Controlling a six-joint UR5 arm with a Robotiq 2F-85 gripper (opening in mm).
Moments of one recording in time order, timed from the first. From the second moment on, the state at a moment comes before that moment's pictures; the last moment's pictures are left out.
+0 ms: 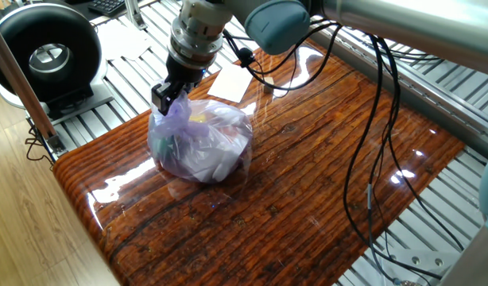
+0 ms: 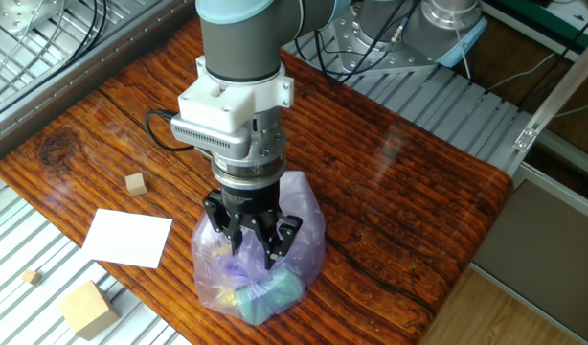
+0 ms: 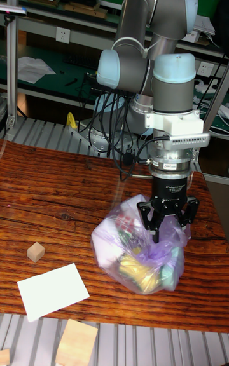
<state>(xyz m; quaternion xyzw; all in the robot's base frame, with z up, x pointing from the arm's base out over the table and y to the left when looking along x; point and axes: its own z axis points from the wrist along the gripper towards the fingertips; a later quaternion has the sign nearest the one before) 0.635 0.162 0.122 -0.10 0.98 0.10 0.16</state>
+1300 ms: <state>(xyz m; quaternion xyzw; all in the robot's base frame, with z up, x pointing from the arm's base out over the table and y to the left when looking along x) 0.612 0.151 0.113 -0.09 0.99 0.09 0.11</state>
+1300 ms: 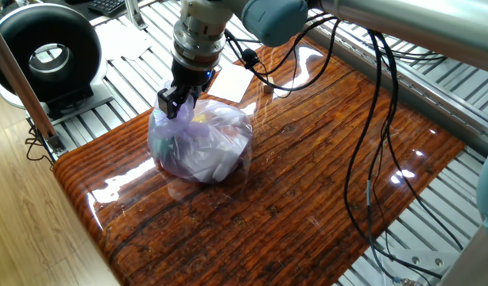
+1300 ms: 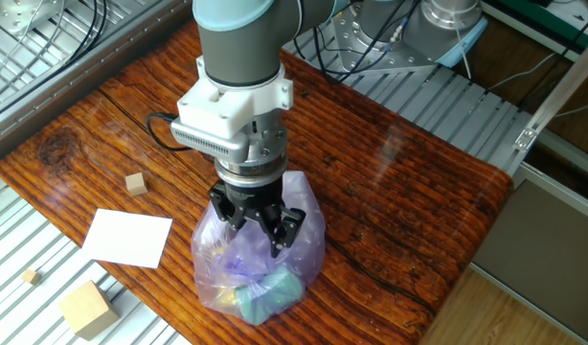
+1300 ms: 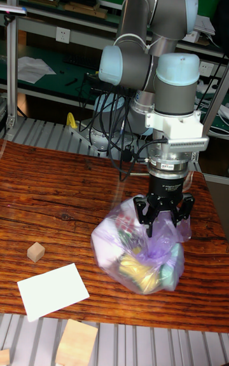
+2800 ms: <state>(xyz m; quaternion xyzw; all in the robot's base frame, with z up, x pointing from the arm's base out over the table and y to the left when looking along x) 0.635 0.149 0.055 -0.06 0.99 0.09 0.11</state>
